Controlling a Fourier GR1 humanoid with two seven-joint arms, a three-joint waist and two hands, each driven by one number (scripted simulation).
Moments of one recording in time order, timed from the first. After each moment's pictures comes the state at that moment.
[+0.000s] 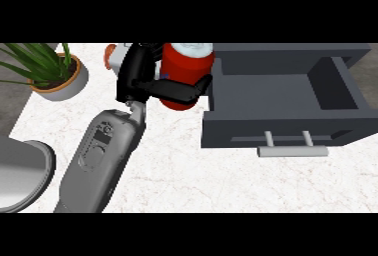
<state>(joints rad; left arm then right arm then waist) -0.73 0.00 -0.12 -1.34 -0.02 0.29 0.22 0.34 -0.02 -0.28 -2.24 -0.13 0.22 0.10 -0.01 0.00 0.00</state>
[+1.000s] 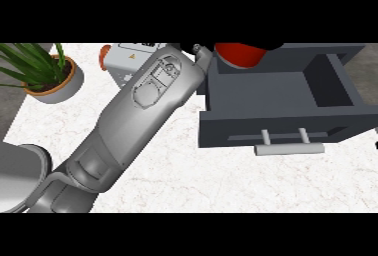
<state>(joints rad) -1.29 0.00 -0.25 -0.86 0.16 0.53 0.26 0.29 -0.01 -0.27 -2.20 -0.11 0.22 0.10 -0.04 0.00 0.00</state>
